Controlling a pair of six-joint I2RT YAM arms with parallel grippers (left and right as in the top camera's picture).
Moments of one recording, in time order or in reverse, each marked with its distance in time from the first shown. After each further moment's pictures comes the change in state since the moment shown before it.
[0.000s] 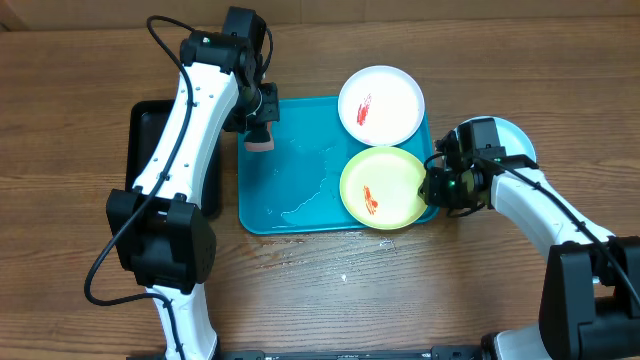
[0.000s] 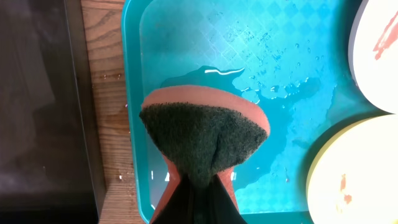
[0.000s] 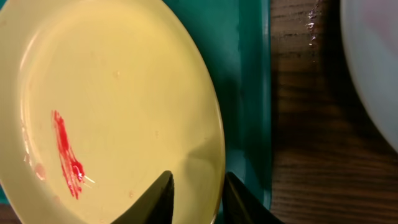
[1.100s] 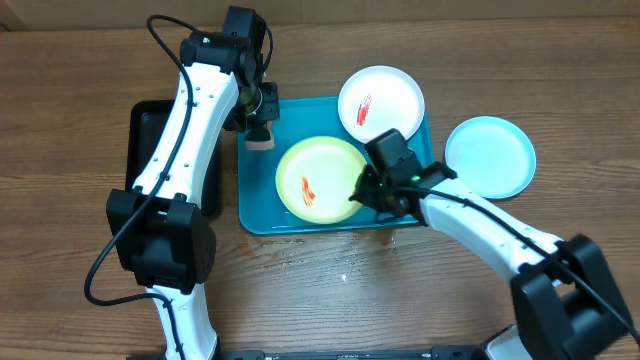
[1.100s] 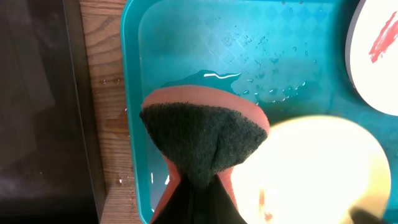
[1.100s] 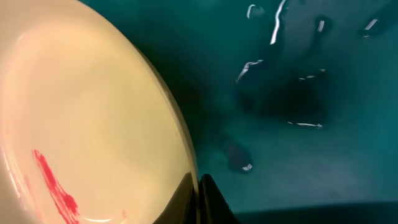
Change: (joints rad) left arm 0.000 0.000 0.000 0.011 0.000 0.005; right arm 0.447 0.042 0.103 0.100 0.222 0.760
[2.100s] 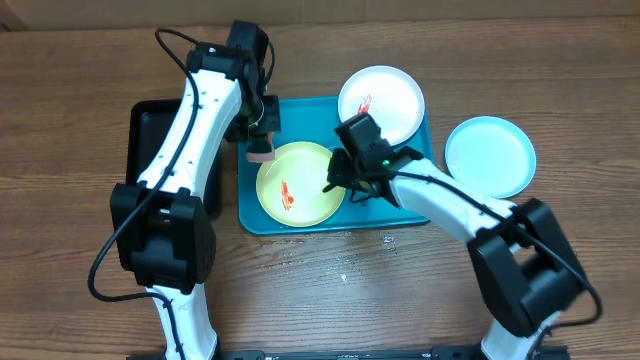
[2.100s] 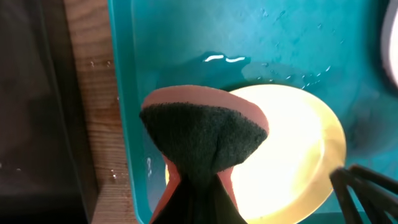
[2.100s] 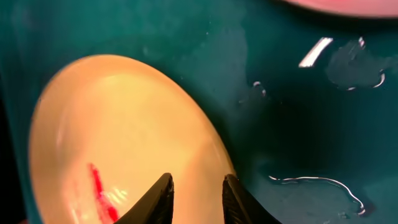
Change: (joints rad) left arm 0.000 0.000 -0.119 0.051 0.016 -0.004; right arm 0.028 0.203 0.170 0.092 -0.005 -0.184
